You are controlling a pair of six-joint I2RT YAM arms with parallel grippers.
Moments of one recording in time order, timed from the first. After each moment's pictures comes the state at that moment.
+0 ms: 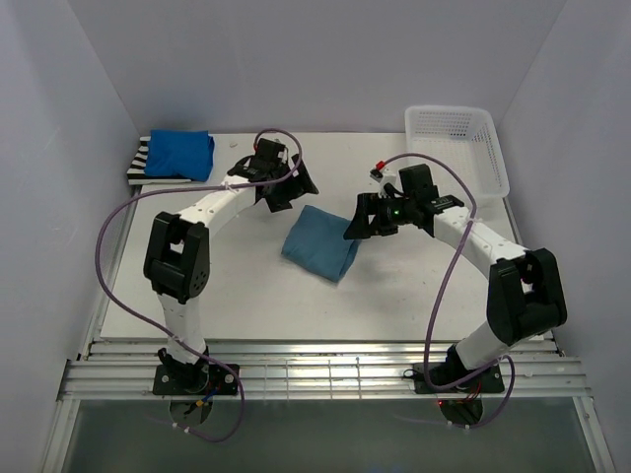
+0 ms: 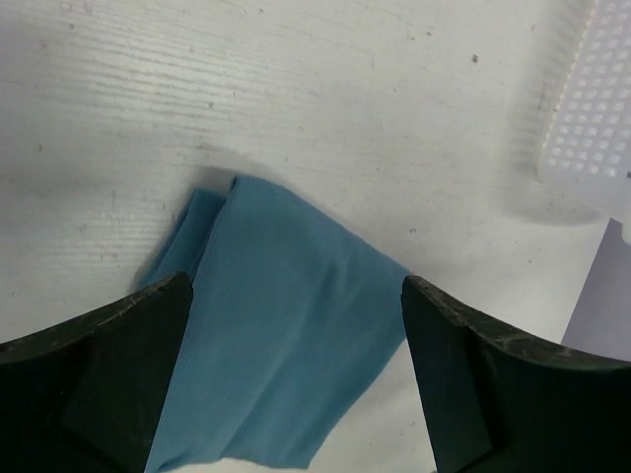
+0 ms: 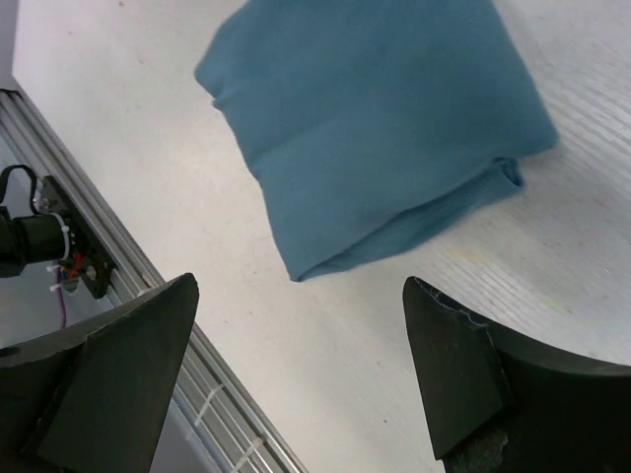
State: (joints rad) left arm -0.42 2.00 1.59 -0.42 0.12 -0.77; right arm 0.35 1.56 1.10 -0.39 -0.66 0.18
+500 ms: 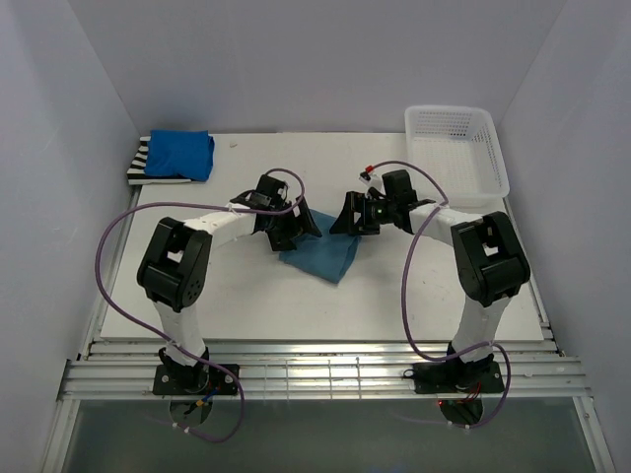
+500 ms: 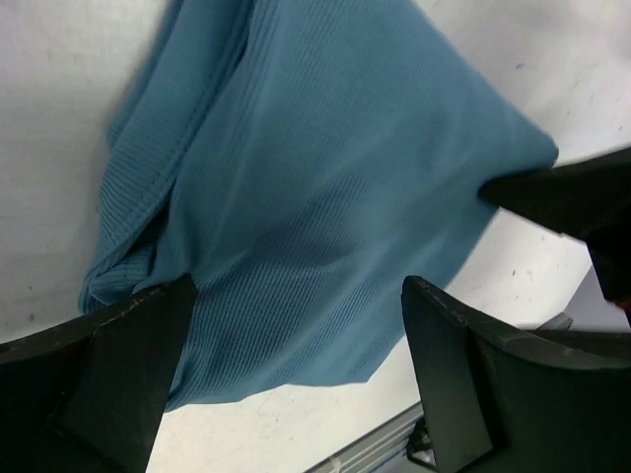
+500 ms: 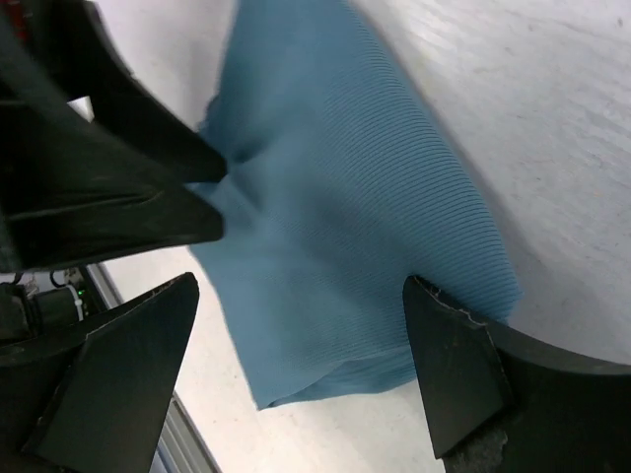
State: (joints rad) left arm -0.45 1.87 1.23 -0.30 0.30 -0.76; right arm 0.38 1.83 1.10 -0.01 -0.69 0.39
